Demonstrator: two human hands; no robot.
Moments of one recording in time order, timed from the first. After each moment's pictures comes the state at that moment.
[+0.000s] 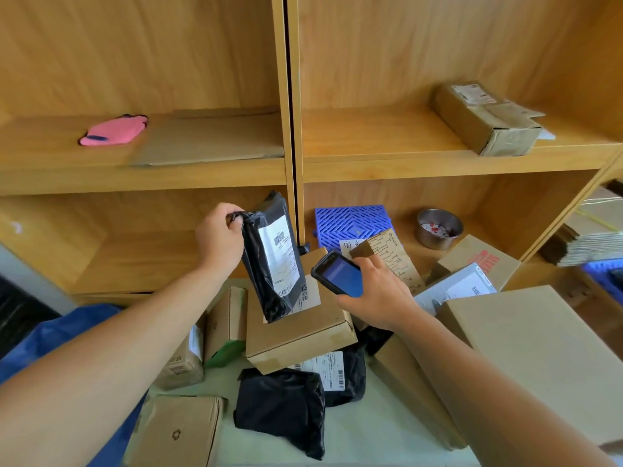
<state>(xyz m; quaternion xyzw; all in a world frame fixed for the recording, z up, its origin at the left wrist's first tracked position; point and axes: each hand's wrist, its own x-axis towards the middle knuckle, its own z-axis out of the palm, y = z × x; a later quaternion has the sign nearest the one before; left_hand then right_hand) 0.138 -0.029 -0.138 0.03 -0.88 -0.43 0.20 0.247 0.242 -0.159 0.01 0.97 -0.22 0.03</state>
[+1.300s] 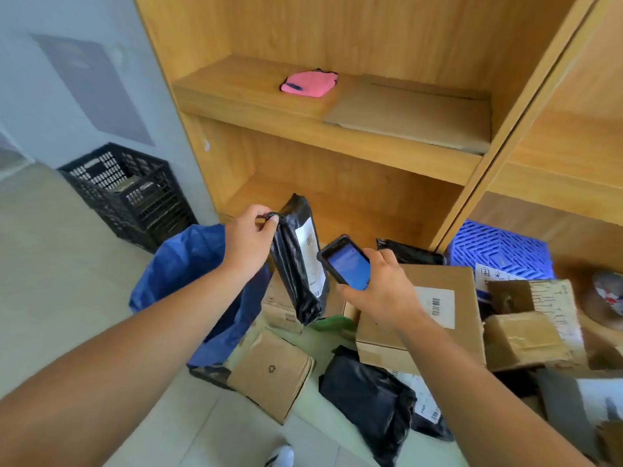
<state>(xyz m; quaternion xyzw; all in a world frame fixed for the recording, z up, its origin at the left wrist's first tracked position) 0.223 -0.242 -0.172 0.20 -0.86 -0.41 0.22 0.203 0.018 -0.177 -0.16 0.95 -0.26 0.09</state>
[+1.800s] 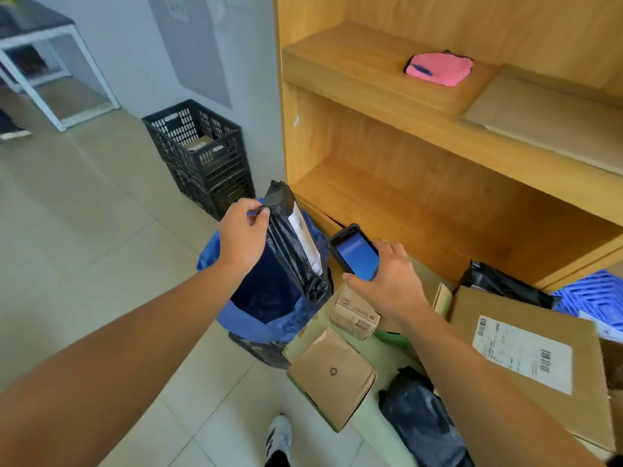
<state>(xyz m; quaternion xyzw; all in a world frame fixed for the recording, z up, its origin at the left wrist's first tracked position) 0.289 -0.408 -0.209 0.34 -0.79 -0.43 0.27 0.206 -0.153 -0.193 -0.23 0.94 -0.22 0.14</state>
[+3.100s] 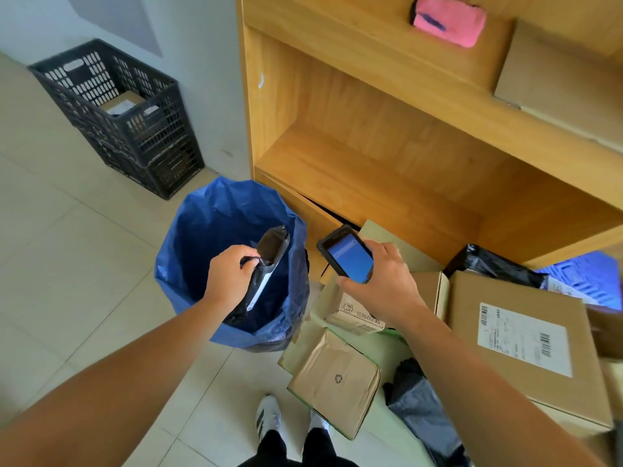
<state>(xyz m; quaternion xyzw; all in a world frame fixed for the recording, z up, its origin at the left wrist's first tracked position) 0.272 -0.478 -0.365 0.25 -0.87 -0.42 0.09 0.184 -0.211 -0.227 -0.14 0.95 -0.22 0.16</state>
